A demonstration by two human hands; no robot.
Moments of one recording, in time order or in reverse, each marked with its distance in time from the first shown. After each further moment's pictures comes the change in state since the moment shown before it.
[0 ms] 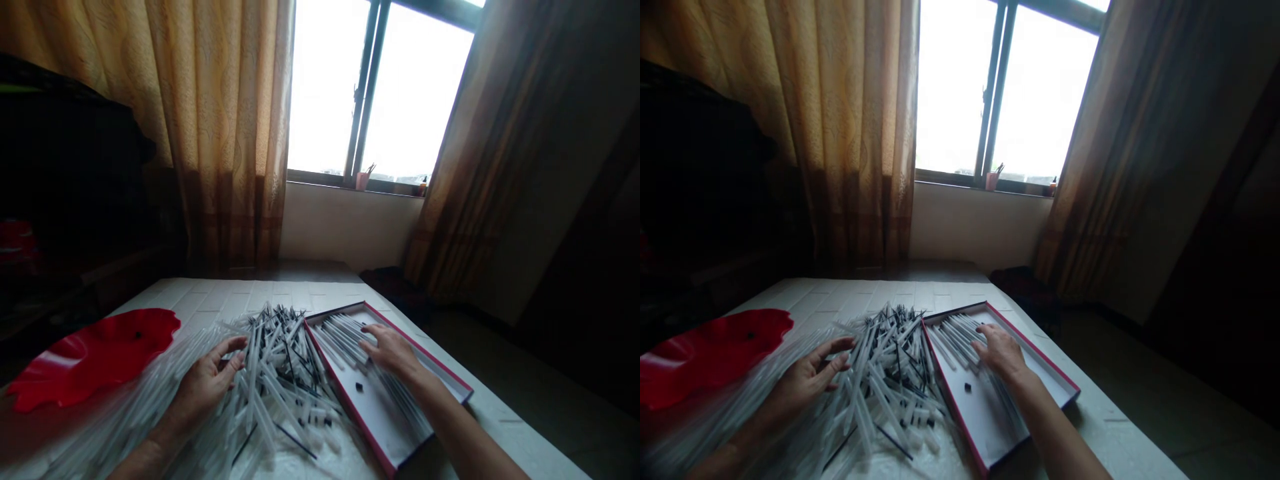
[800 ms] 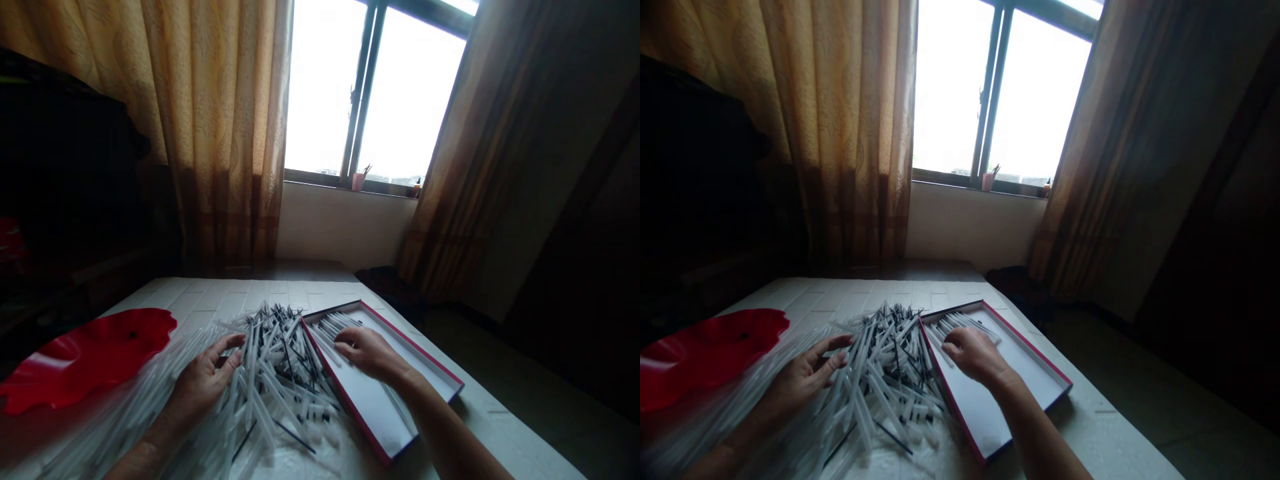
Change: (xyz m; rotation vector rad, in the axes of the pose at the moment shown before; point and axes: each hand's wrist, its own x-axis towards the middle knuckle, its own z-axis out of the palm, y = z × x) left_hand 0.004 -0.004 -0.006 0.078 -0.004 0.090; right_hand -0.020 -0.056 -0.030 0.044 -0.180 -0.155
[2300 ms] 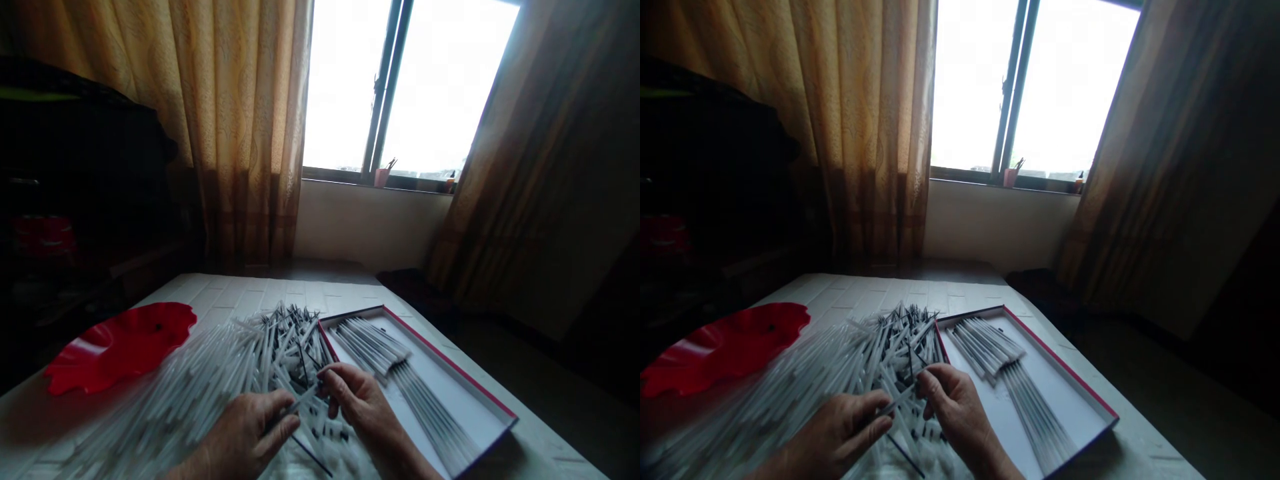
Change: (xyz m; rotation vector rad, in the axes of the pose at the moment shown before) left_hand -0.045 0.031 0.027 0.312 -0.490 0.265; right_hand -0.005 -0.033 0.097 1.358 0.099 -0.148
